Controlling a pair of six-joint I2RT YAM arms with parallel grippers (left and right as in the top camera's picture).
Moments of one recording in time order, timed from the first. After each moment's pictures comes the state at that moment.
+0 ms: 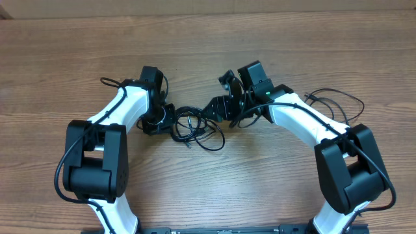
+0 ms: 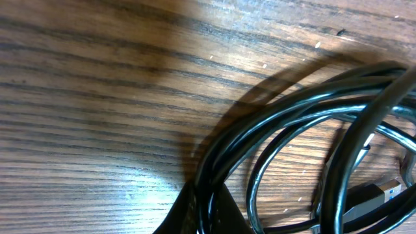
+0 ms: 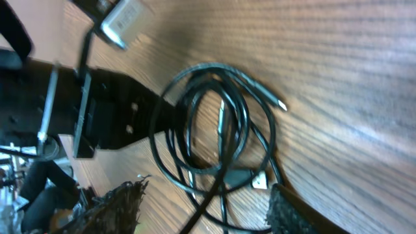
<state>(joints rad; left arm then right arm) -0.16 1.95 1.22 -0.85 0.22 -0.39 0.44 1.88 1.20 -0.36 -0.69 0.35</state>
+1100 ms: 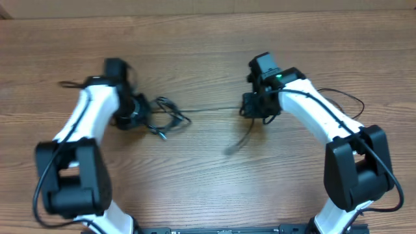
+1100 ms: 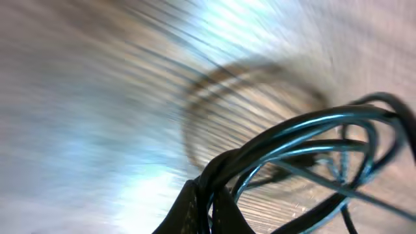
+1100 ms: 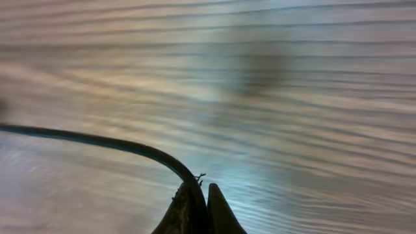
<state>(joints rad) 0.07 1.82 1.26 -0.92 0.18 -0.47 0.35 1.88 1.36 -0.88 -0.12 0.31</state>
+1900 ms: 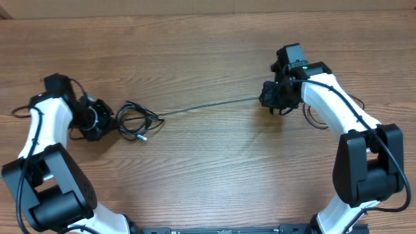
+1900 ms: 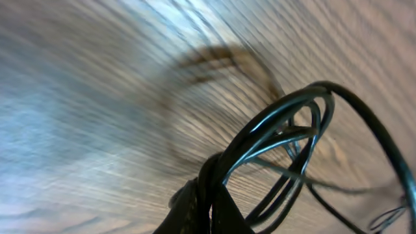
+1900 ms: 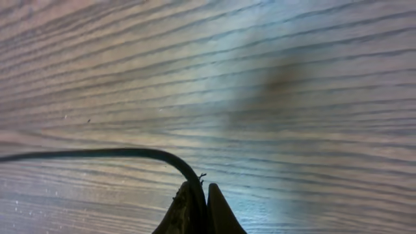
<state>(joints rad) 0.37 1.79 1.21 -0.94 0.40 -0.36 0.19 1.88 1.36 -0.82 -0.18 0.31</state>
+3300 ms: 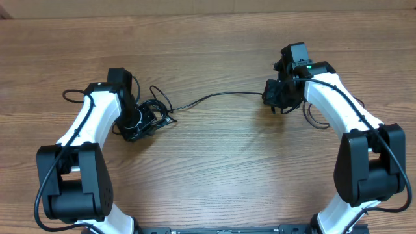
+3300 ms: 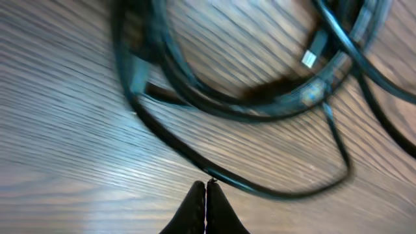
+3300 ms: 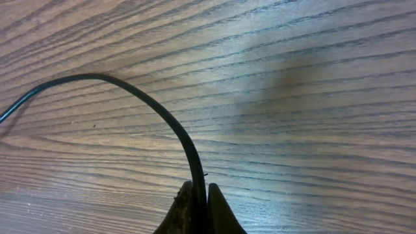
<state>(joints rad) 0.03 1.79 1.18 -0.99 0.24 -0.58 0.18 1.88 1.36 -0.81 -0.21 0.32</state>
